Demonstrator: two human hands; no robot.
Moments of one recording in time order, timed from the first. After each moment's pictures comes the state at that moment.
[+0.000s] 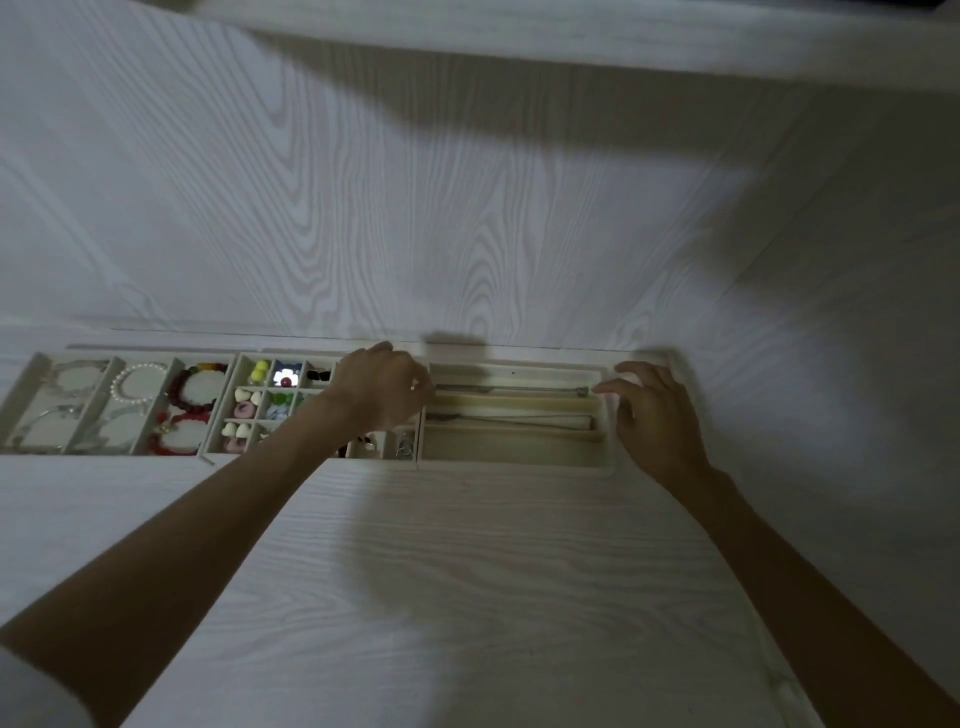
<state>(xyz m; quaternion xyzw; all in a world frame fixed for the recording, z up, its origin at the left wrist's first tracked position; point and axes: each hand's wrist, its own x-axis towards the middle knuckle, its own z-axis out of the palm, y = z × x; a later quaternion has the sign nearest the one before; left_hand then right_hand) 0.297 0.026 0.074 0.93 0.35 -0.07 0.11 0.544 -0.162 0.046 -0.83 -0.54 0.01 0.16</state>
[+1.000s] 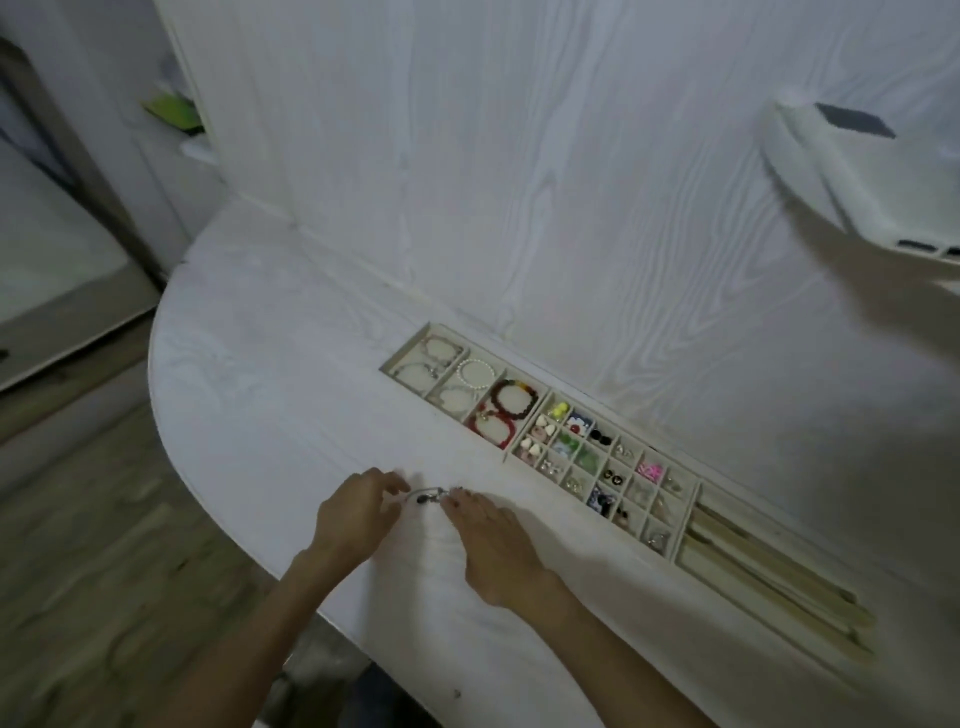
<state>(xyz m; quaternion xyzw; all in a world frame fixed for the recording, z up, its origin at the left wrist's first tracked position) -0.031 -0.042 0.013 0.65 0.71 0.09 0.27 0.163 -0.055 0.020 -0.51 -0.82 0.25 -0.10</state>
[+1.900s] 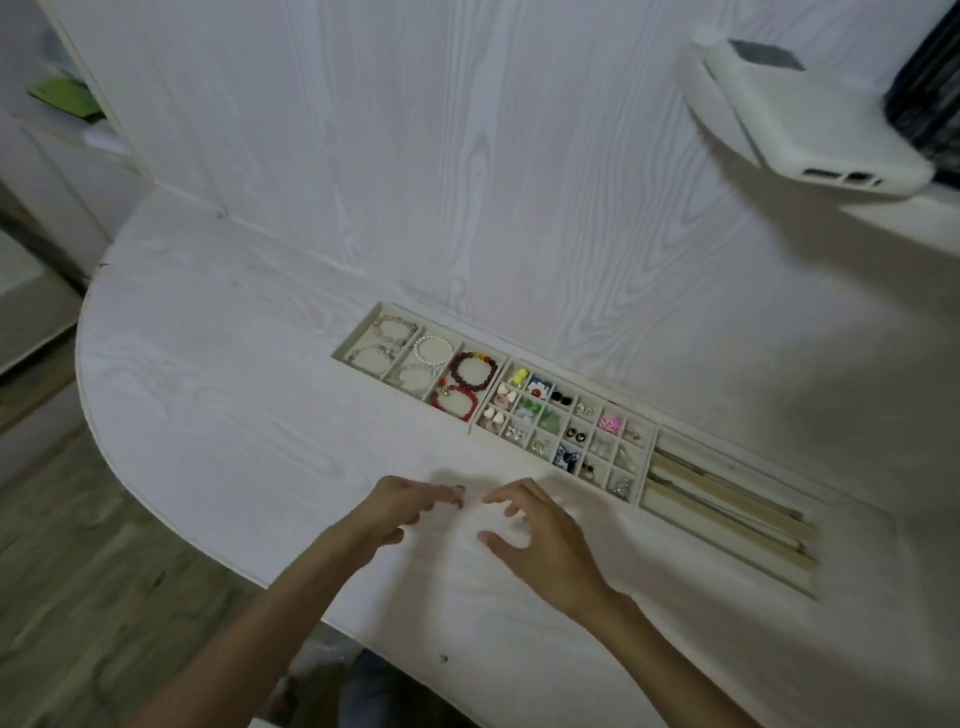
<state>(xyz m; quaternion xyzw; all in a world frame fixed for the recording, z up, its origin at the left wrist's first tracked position) 0.031 -0.049 0.063 0.41 0.63 0.13 0.65 0.228 -0.104 0.046 -0.60 -0.71 0.31 0.21</state>
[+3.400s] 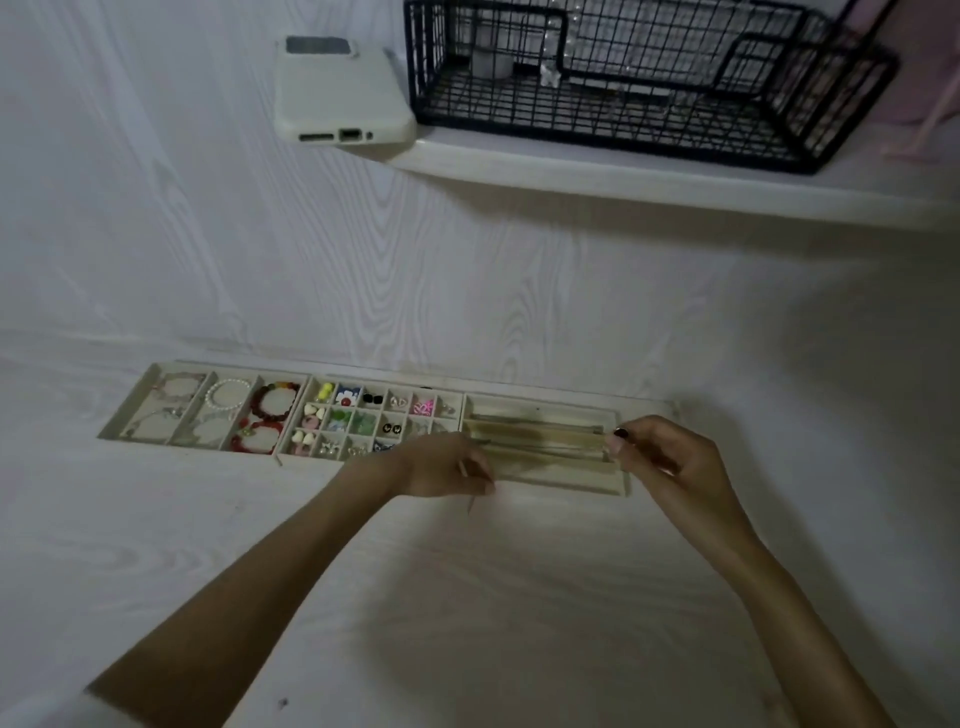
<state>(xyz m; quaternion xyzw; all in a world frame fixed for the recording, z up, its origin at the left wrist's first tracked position) 0.263 -0.043 0.111 0.87 0.26 -0.11 0.40 0.450 -0.217 0.170 -0.71 -0.45 0.27 0.48</state>
